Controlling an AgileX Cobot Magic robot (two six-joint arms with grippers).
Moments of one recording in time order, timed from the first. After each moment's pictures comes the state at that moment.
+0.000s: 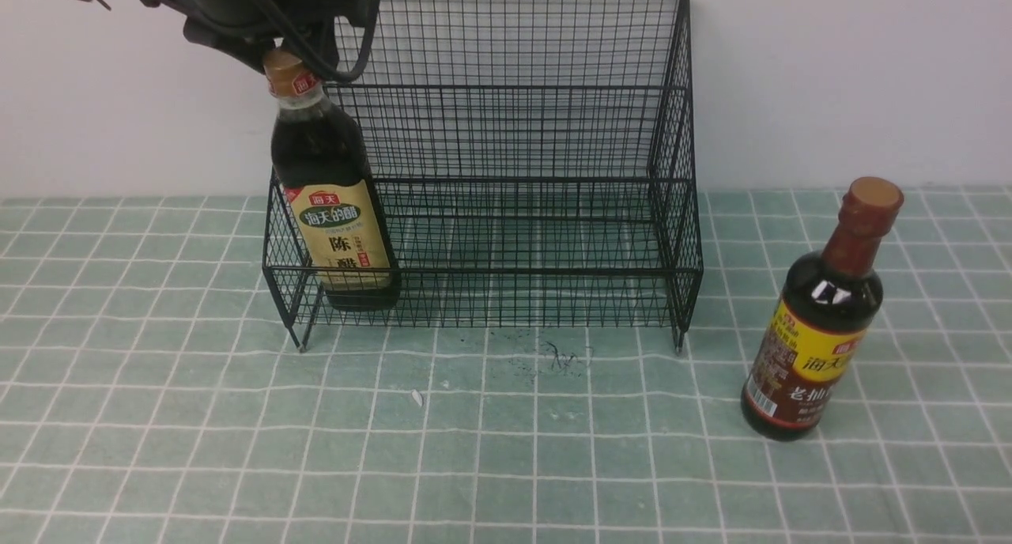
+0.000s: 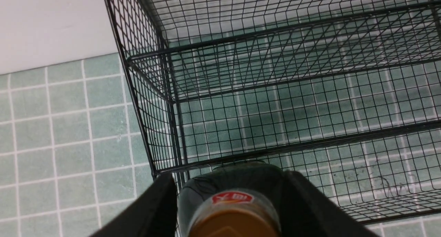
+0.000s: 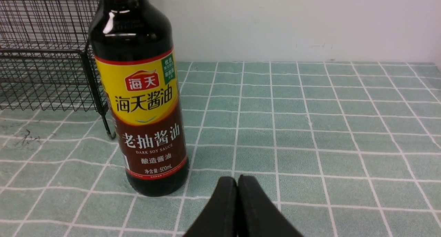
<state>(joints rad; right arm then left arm) 0.02 -0.01 0.02 0.08 0.37 -0.02 -0.23 1.91 -2.11 0.02 1.27 -0.08</state>
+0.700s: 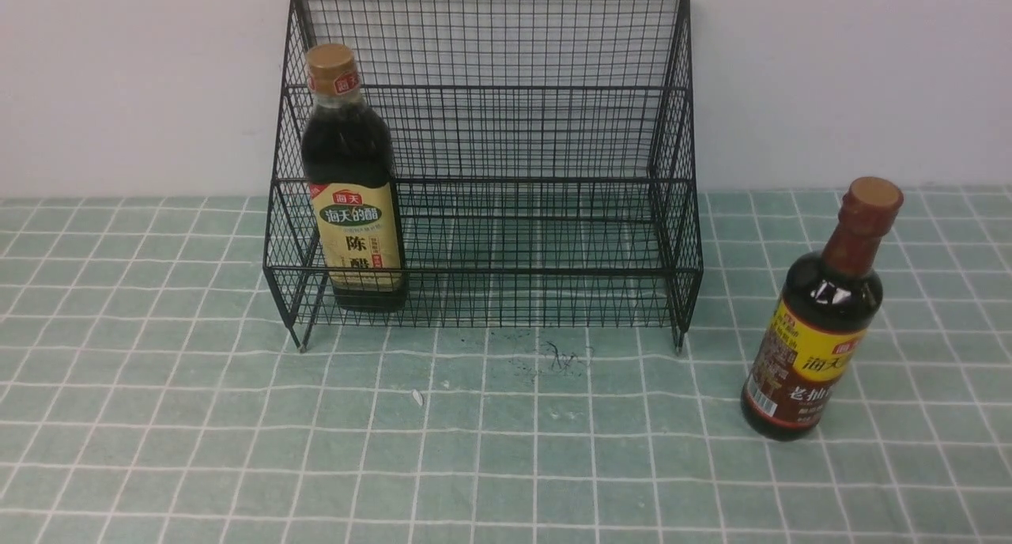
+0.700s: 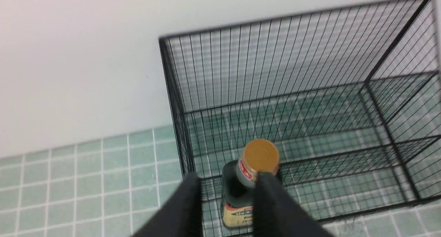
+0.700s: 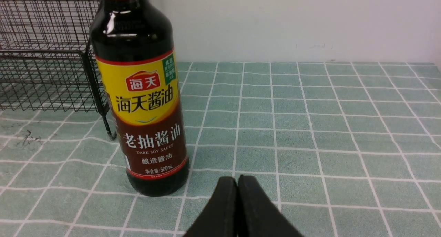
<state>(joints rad) 0.02 -0.01 0.02 0.08 0.37 -0.02 -0.23 1.53 -2.11 0.03 1.28 -0.06</state>
